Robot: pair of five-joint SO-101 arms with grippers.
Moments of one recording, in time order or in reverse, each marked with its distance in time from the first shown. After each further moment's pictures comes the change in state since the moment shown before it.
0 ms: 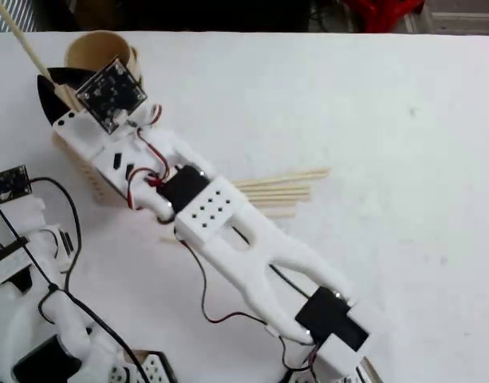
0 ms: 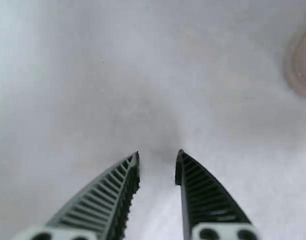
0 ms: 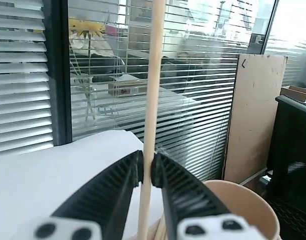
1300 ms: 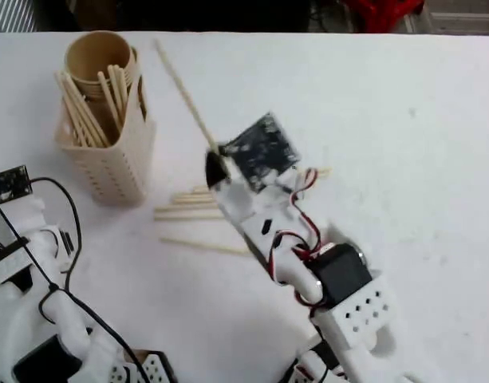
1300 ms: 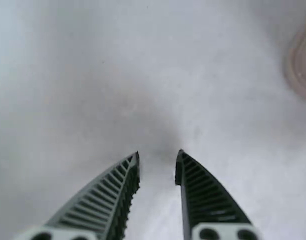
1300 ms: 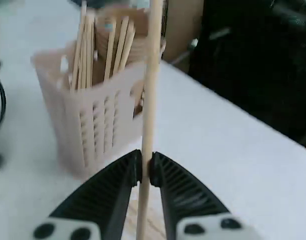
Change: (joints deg) left arm 0.0 0.0 0.0 0.0 0.0; right arm 15.2 -56.4 38.3 38.1 3.0
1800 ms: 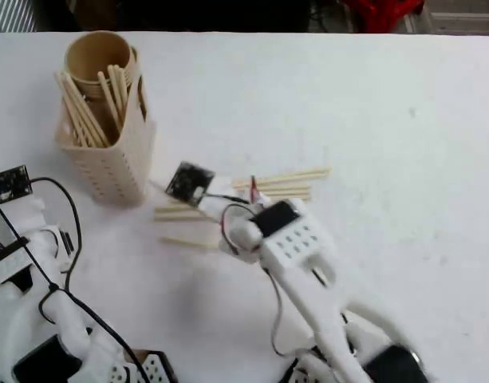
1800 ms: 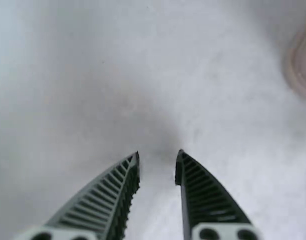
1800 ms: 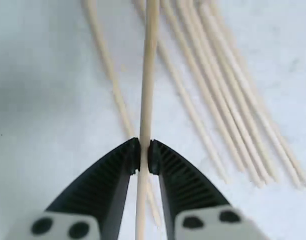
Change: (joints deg) left arm 0.0 0.0 0.0 0.0 0.0; right arm 0.0 24.5 6.2 19.2 23.2
